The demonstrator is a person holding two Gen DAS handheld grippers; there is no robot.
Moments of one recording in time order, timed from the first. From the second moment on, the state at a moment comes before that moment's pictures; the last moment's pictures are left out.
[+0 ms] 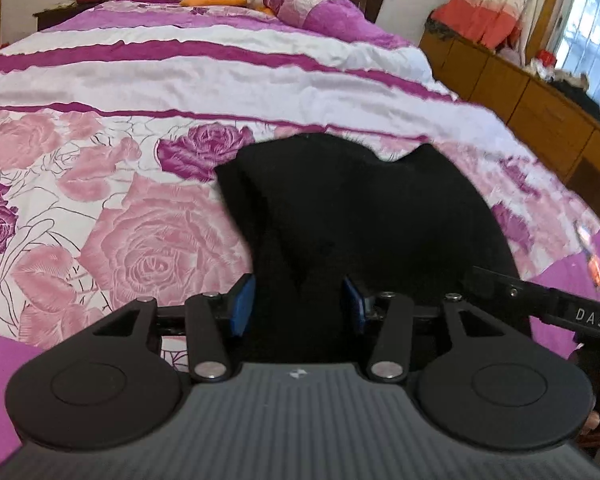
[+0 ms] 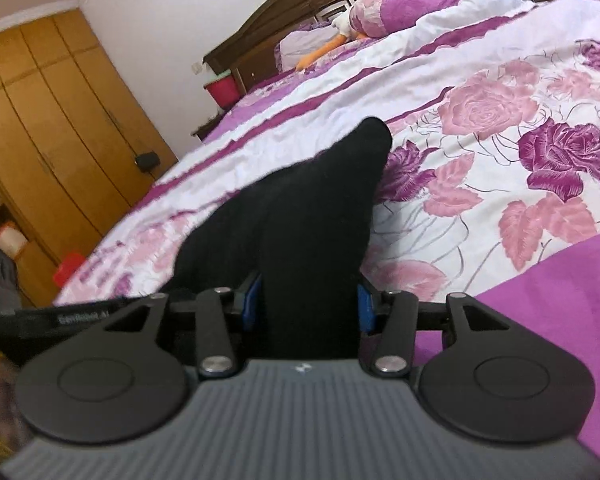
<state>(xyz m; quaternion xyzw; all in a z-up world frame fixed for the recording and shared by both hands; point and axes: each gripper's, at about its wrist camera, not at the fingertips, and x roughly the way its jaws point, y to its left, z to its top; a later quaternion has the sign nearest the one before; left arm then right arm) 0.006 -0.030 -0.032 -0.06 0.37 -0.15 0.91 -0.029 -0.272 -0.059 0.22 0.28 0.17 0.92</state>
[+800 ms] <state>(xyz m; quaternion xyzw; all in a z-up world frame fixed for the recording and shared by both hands) -0.036 -0.033 -0.012 -0.04 0.37 -0.10 0.92 -0.069 -0.263 -0.045 0.18 0.25 0.14 0.94</state>
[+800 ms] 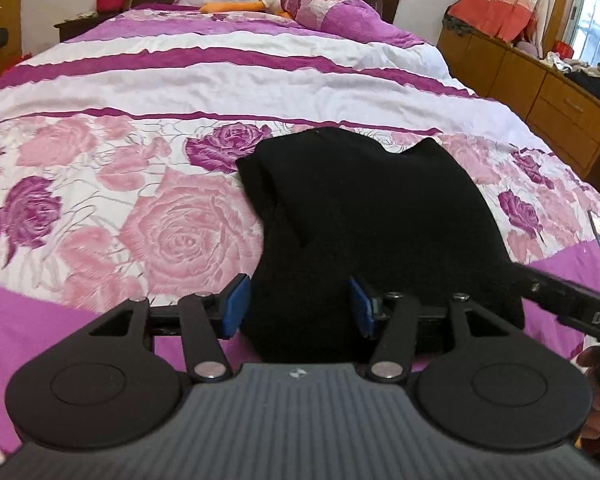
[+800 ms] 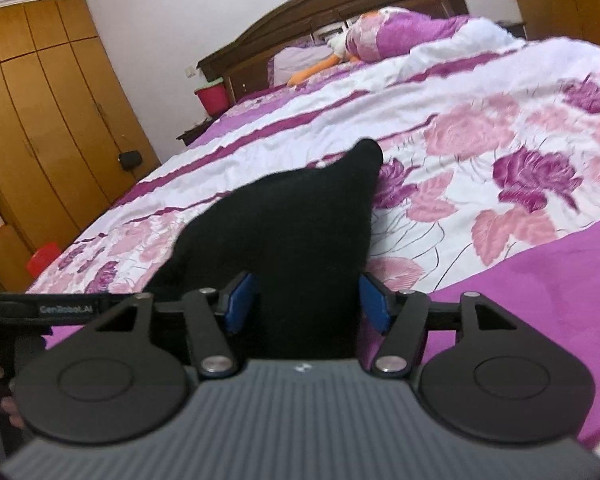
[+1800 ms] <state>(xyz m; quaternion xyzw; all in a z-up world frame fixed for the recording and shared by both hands) -0.108 -0.061 -0.020 -0.01 0.39 -0.04 0.92 -0.139 -0.230 -0.036 0.11 0.26 0.08 0.96</state>
